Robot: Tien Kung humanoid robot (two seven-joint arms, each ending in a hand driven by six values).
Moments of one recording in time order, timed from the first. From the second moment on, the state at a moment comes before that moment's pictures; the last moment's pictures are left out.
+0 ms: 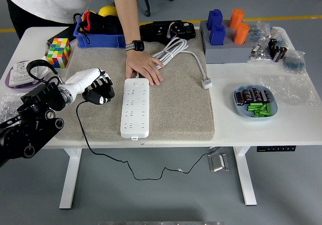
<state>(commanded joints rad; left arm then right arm) -0.66 0.32 -0.78 -0.92 1.76 0.01 0.07 -0.04 -0.21 1.46 0.42 -1.47 0.07 -0.25</state>
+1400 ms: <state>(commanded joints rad) -0.88 0.28 -0.60 -0.89 1.54 -0.09 0.08 -0.04 -0.22 1.45 0.42 -1.47 0.07 -0.25</state>
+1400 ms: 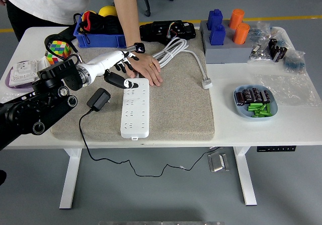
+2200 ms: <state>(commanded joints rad) -0.97 0.17 -0.42 -0.72 1.45 -0.11 0.24 -0.03 -0.23 1.43 0.42 -1.47 0.07 -0.25</state>
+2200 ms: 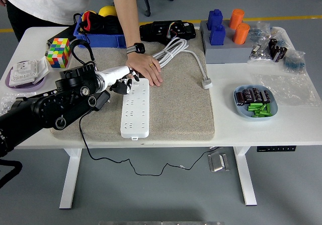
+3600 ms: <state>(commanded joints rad) -0.83 0.25 -0.75 -0.93 1.64 -0.03 0.14 -0.04 -0.22 1.44 0.42 -1.47 0.07 -0.25</state>
